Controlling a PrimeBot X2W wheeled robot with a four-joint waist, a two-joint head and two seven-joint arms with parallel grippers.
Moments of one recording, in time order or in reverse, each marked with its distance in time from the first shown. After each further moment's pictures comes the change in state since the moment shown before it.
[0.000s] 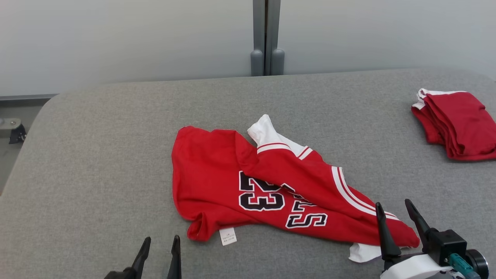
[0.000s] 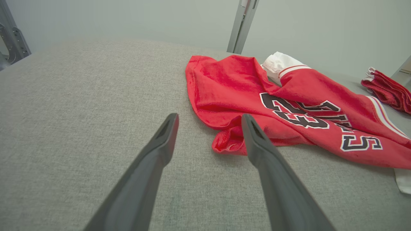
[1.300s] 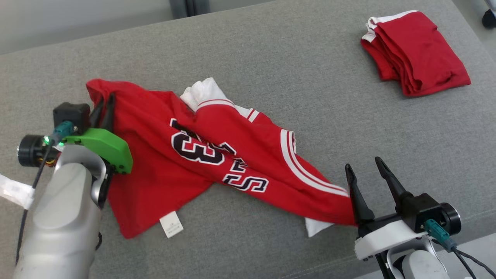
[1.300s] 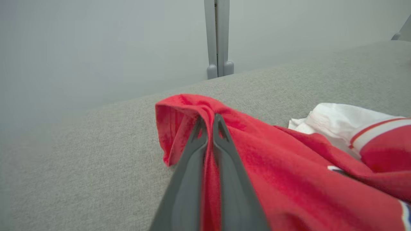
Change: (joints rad) left arm -0.865 0.155 -0.047 0.621 0.039 -0.044 0.075; right arm -0.159 0.000 0.115 -0.025 -0.012 0.000 0.000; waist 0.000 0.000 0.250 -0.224
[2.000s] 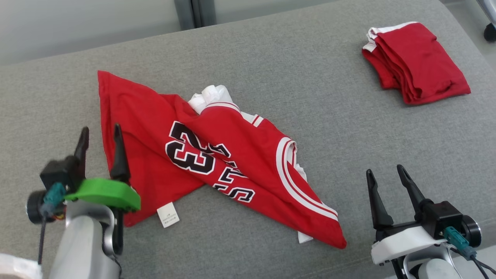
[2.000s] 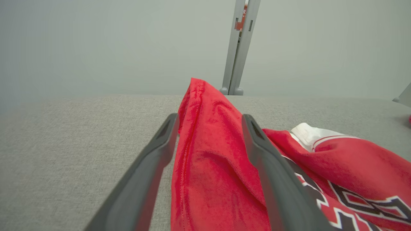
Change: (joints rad) left arm 0.285 -0.080 0.186 -0.307 -0.028 0.059 -0.075; right arm 0.042 0.000 -0.075 -0.011 0.005 0.000 0.000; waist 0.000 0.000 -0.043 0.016
